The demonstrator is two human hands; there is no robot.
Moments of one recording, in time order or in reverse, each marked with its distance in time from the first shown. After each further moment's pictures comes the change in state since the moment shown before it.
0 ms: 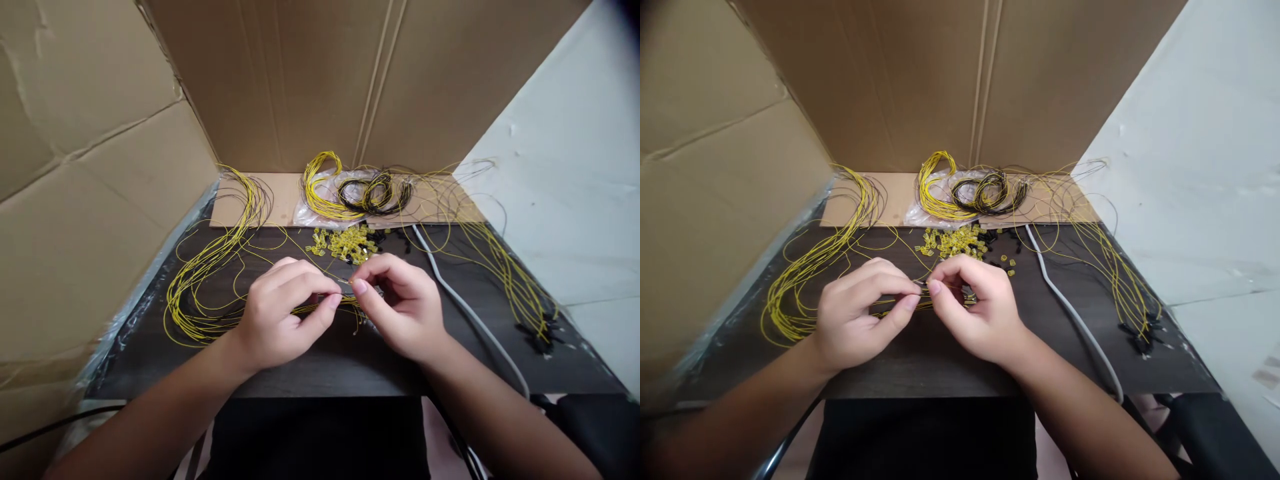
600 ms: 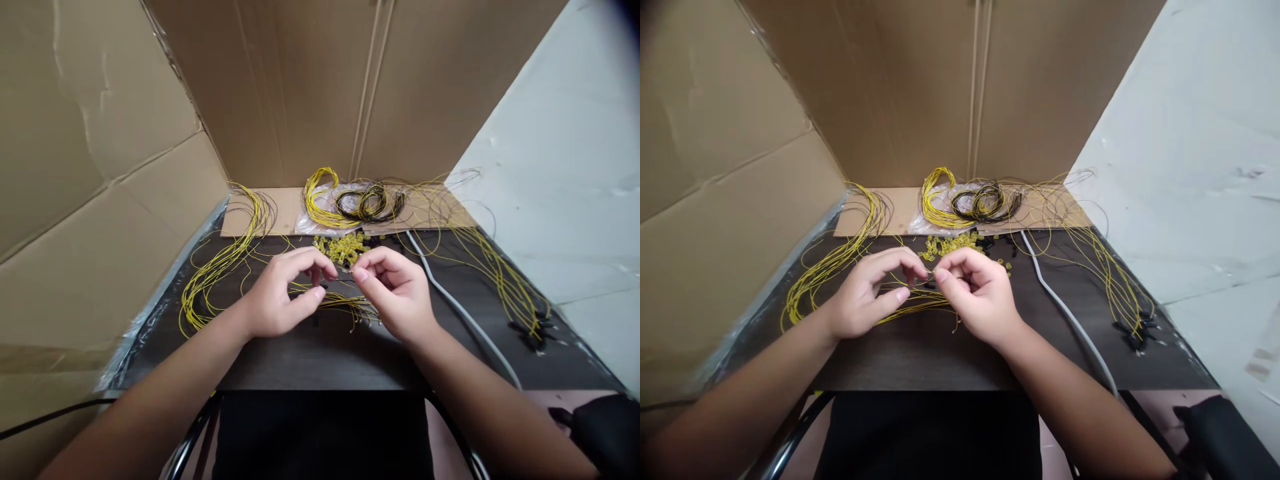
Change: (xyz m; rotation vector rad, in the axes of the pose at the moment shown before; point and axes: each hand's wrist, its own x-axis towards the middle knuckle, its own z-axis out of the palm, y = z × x) left_hand 0.022 -0.006 -0.017 -0.233 -0.323 -0.141; right_hand 0.001 0.005 -0.001 0.211 0.126 0.108
